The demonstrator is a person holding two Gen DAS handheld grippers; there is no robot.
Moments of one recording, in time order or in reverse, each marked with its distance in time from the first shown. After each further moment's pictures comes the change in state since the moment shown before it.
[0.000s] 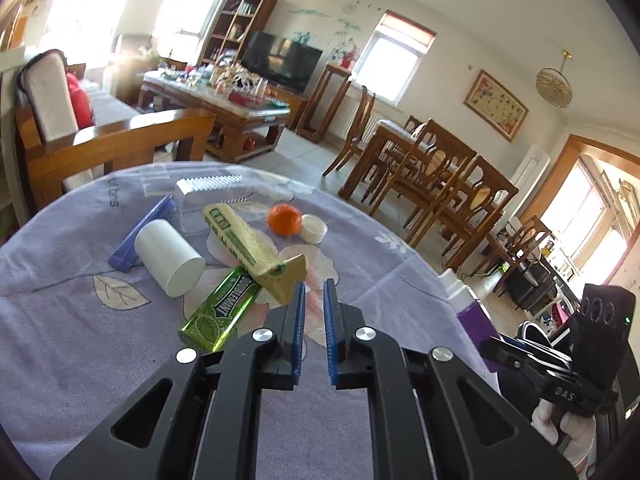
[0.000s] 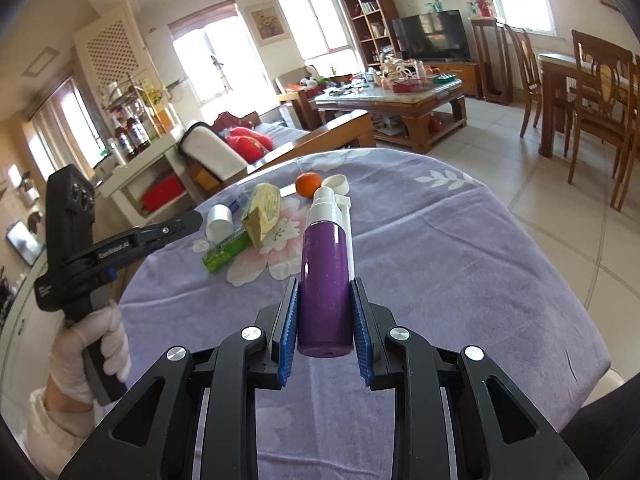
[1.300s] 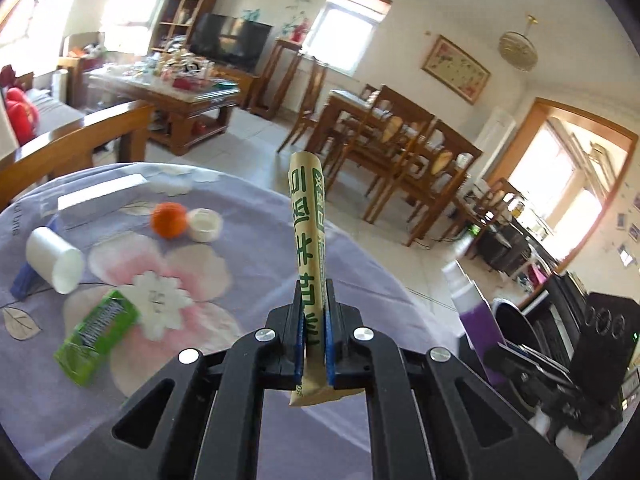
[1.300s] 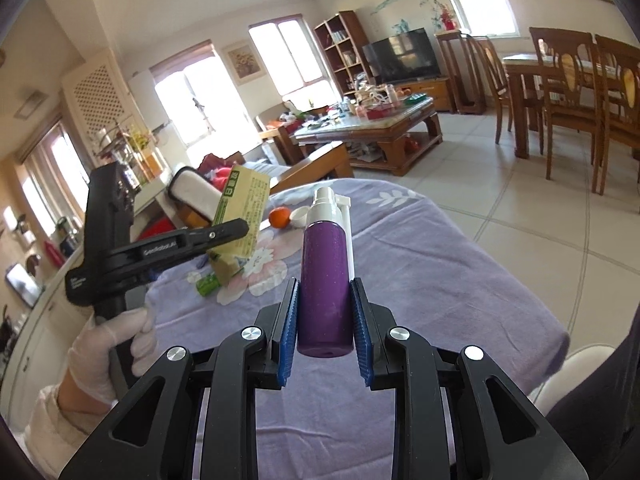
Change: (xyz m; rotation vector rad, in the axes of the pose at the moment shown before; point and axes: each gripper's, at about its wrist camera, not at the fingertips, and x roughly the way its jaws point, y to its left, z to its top) left arm 0.035 -0.095 0.004 0.136 0.084 -0.156; right arm -0.071 -0.037 -0.019 0.135 -0.160 -0.053
